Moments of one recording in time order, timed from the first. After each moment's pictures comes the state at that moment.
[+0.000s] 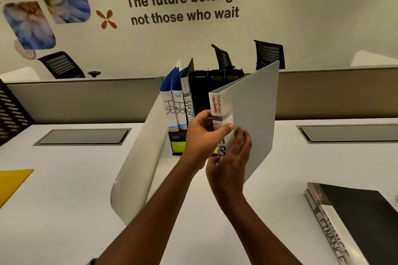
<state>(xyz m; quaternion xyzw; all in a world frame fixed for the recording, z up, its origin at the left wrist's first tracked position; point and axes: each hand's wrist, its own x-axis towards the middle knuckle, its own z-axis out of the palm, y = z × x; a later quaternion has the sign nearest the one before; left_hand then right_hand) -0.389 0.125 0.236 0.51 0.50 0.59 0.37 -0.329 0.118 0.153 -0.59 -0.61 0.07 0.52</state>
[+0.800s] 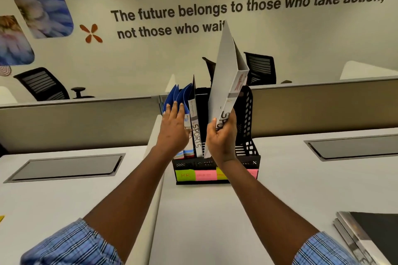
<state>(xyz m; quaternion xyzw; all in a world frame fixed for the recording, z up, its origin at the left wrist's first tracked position) -0.542 0.287 0.219 0.69 0.69 0.24 -0.05 -0.405 0.285 0.198 -0.33 -0.61 0.16 0.70</state>
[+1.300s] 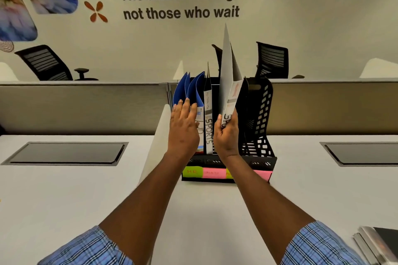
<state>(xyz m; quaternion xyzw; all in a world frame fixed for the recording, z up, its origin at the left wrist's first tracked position) -0.549 0.310 0.174 0.66 0.67 0.31 -0.15 -0.433 0.355 0.137 -0.36 -0.64 0.22 0.64</state>
